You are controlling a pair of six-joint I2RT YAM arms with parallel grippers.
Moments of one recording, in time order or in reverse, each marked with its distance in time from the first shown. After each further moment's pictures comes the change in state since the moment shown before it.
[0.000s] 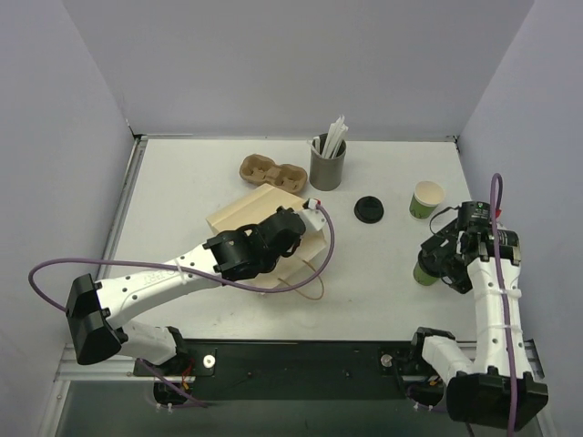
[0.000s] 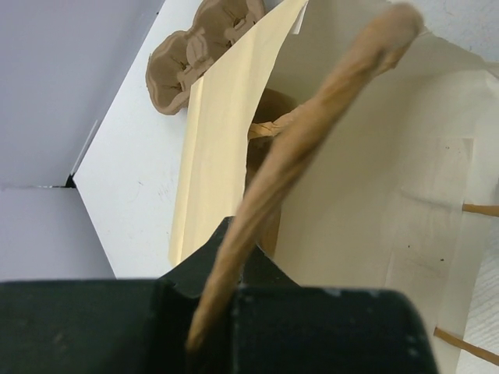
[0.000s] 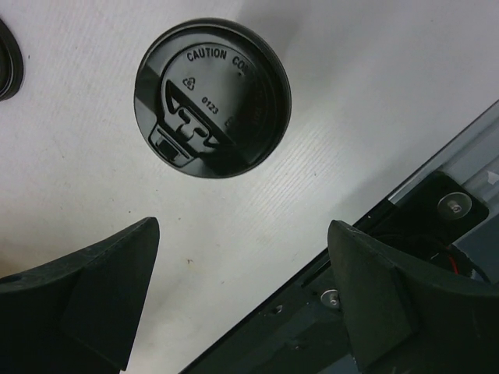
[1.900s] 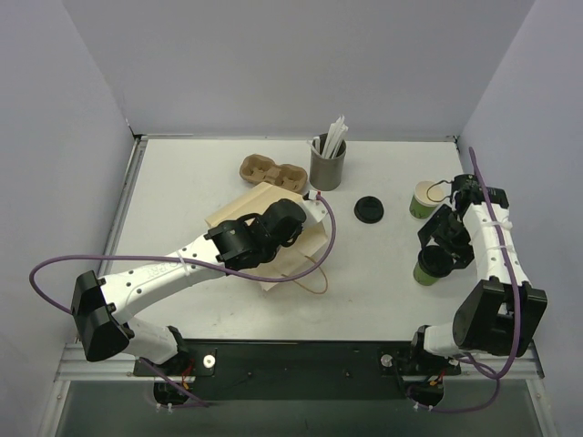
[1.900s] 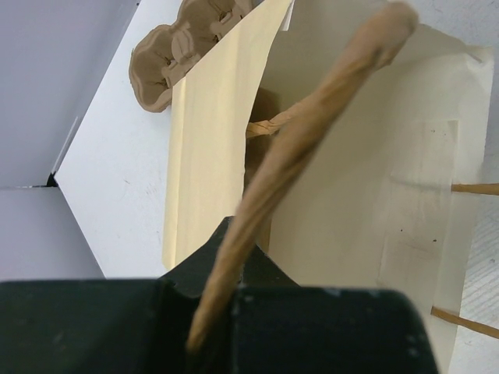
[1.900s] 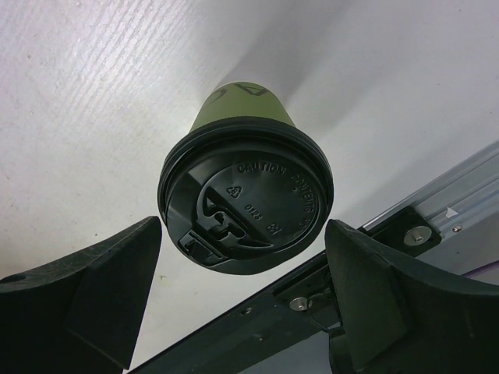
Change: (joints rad) left arm 0.052 0.045 0.083 -0.079 0.087 -0.018; right arm -0.070 0.443 0.148 0.068 -0.039 -0.213
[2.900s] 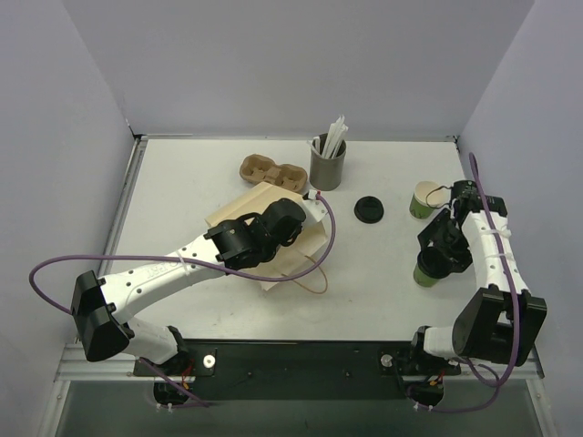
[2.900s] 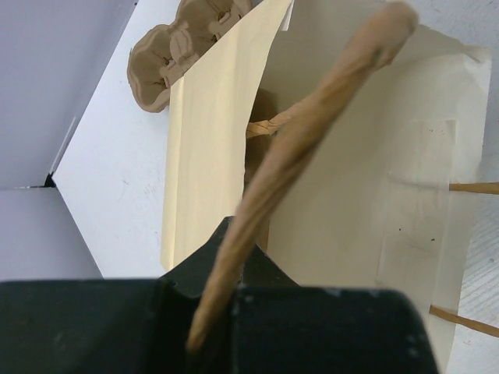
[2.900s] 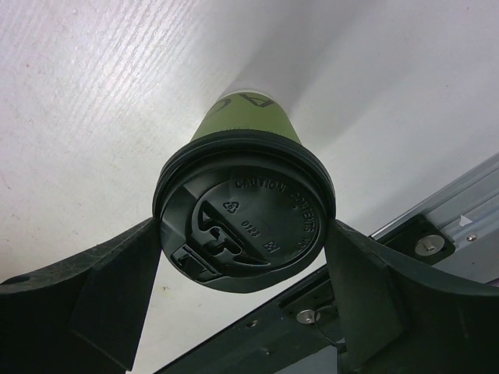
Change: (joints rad) left arm 0.005 0.000 0.000 0.000 0.009 0.000; right arm 0.003 -0.030 -0.070 0.060 0.008 0.023
